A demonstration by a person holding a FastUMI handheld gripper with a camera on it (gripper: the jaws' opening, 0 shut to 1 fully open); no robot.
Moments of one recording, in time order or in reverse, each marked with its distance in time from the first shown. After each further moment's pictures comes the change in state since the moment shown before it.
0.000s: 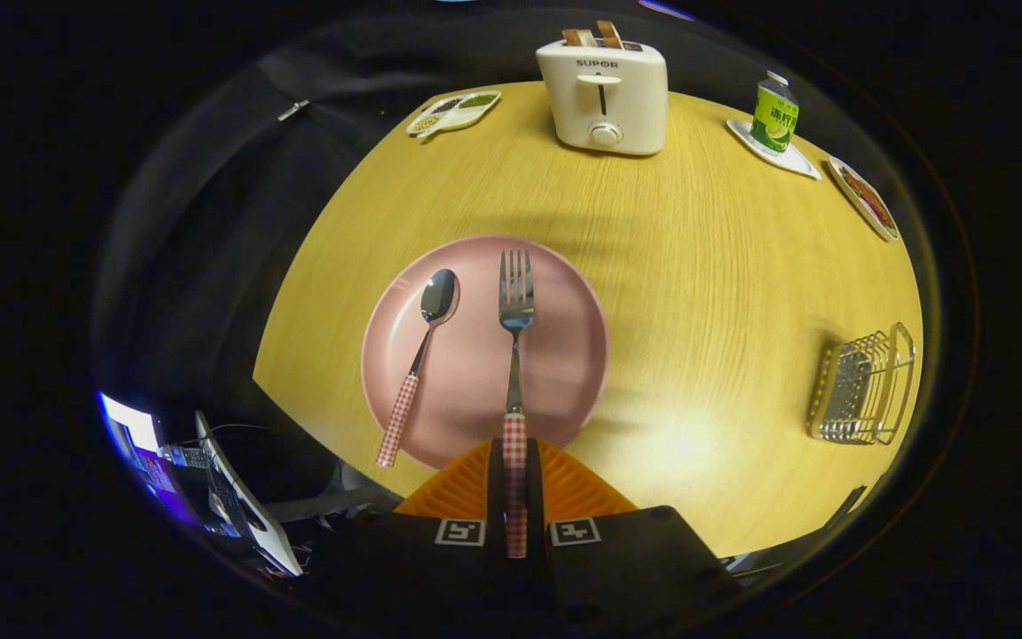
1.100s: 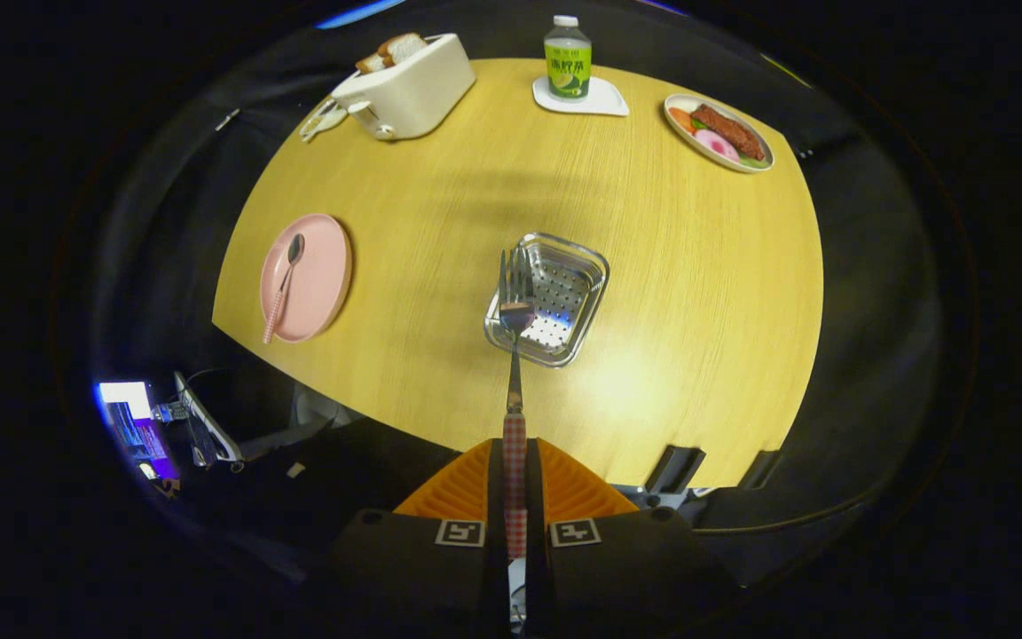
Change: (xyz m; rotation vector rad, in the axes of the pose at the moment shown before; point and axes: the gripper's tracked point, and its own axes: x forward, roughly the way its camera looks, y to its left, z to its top) arm -0.163 -0.248 -0.057 0.043 0.353 -0.159
